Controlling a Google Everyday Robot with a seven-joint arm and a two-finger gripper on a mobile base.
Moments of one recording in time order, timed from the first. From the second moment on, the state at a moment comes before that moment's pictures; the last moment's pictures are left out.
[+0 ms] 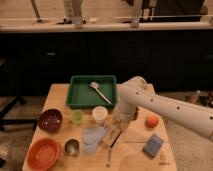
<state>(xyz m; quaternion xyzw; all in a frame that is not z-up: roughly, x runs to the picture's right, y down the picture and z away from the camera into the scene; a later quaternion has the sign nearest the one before) 0.071 0.186 0.734 -0.32 -0.24 -0.36 0.85</state>
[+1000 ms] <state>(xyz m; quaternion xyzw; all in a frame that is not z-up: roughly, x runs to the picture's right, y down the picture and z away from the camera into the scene) 0.058 0.179 0.738 -0.32 -0.23 -0.33 0.86</state>
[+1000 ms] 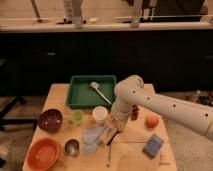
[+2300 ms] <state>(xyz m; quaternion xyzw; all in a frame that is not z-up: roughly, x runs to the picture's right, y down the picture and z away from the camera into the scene) -0.008 0.145 0.727 -0.33 -0.25 -0.19 0.89</state>
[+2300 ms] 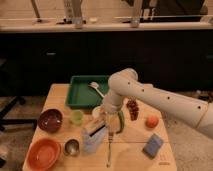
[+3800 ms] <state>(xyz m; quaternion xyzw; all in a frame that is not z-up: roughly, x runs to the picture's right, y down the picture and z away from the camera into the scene) -0.056 0.143 0.738 -0.31 -0.26 -0.12 0.90</state>
